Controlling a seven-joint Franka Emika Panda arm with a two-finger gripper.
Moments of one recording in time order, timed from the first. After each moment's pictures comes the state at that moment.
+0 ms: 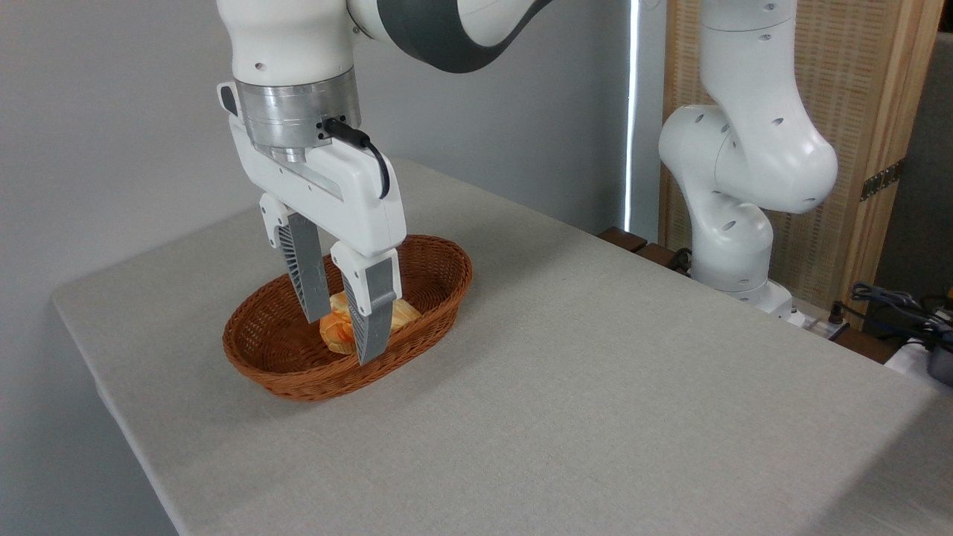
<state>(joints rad) -0.07 0.11 0.06 -1.60 -0.07 1.77 0.73</state>
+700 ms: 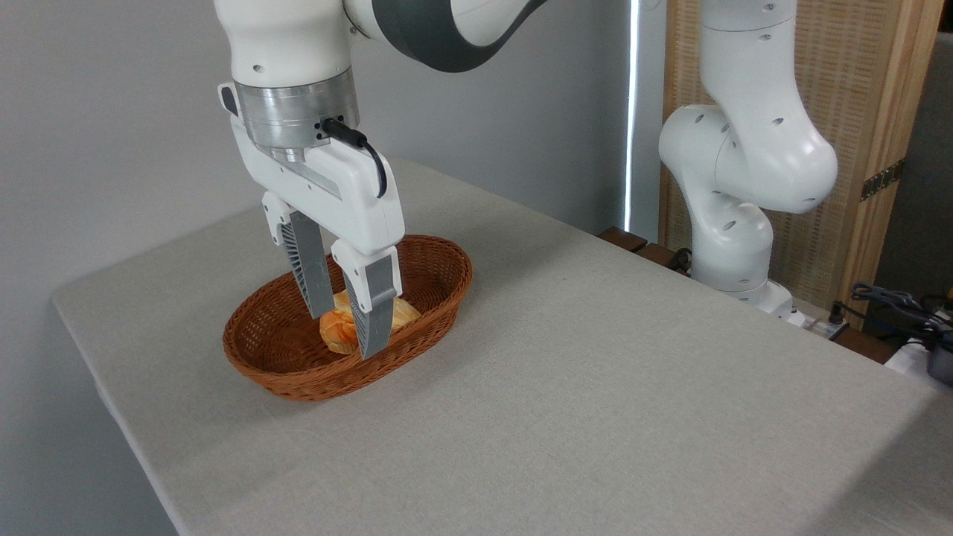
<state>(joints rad) -0.07 0.11 0.05 -1.60 -0.07 1.75 0.73</state>
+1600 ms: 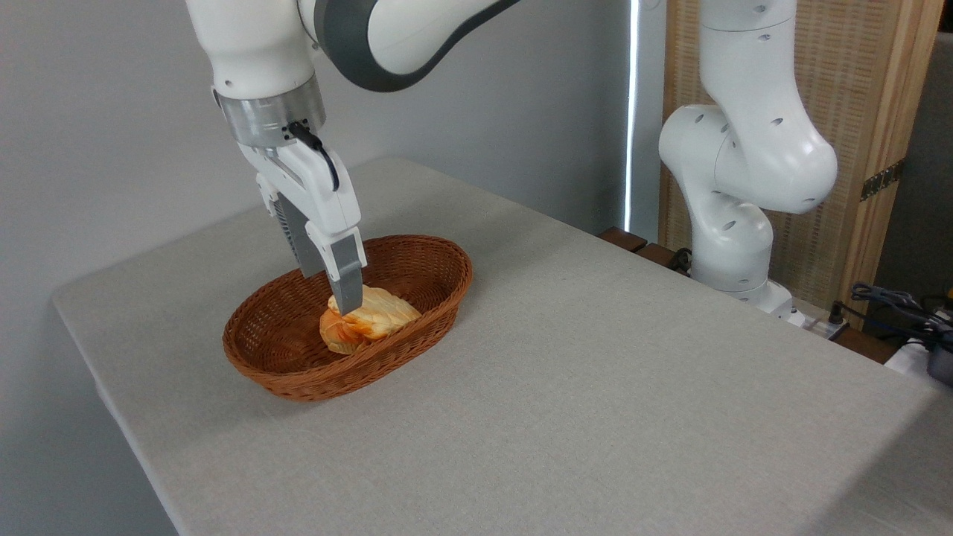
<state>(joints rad) -0.07 0.11 -0.14 -1.67 -0.12 1.74 0.65</state>
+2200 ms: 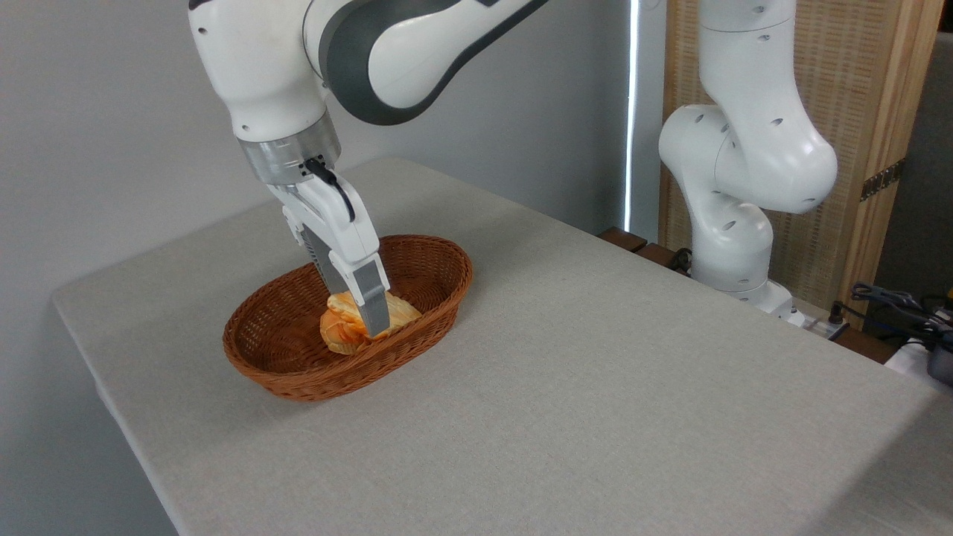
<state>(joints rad) -0.07 0.12 -0.15 -1.74 -0.07 1.75 0.65</state>
